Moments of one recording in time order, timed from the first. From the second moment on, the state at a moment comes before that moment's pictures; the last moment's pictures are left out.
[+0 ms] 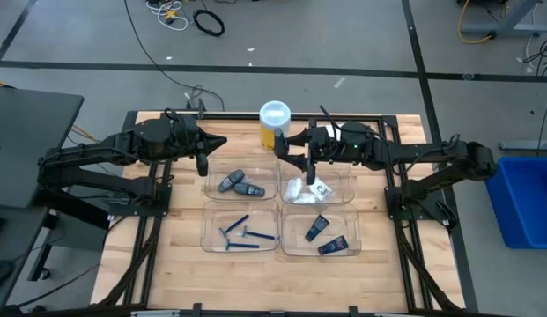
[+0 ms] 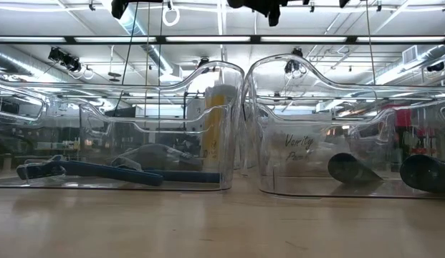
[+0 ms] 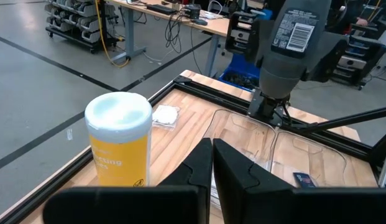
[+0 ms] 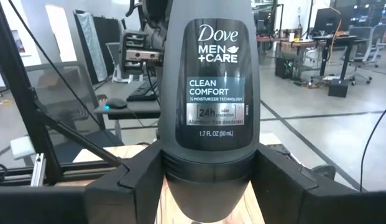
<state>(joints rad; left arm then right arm) 0.11 0.86 1.01 -0.40 -0.27 -0.25 -0.11 1.32 1.02 0.28 -0.06 0.05</state>
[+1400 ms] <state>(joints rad) 0.11 0.86 1.01 -0.40 -0.27 -0.25 -0.11 1.79 1.02 0.40 -0.11 0.20</state>
